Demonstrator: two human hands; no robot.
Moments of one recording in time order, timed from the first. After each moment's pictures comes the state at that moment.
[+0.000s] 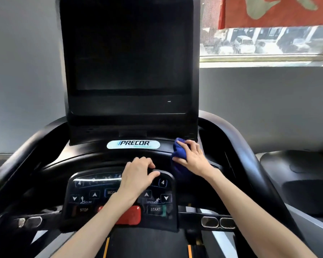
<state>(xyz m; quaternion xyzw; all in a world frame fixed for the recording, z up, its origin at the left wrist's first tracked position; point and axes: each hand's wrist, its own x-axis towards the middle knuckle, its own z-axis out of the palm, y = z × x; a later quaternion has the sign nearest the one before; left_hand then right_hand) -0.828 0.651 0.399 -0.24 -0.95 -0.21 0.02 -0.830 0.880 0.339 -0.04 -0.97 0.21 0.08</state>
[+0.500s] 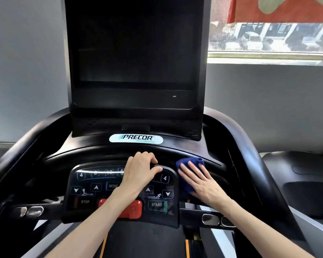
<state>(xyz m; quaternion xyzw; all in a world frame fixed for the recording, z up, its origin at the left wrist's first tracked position) -0.827 0.653 0.402 -0.22 -0.95 -0.22 0.02 -0.753 0.887 0.287 0.19 -0.98 -0.06 0.08</state>
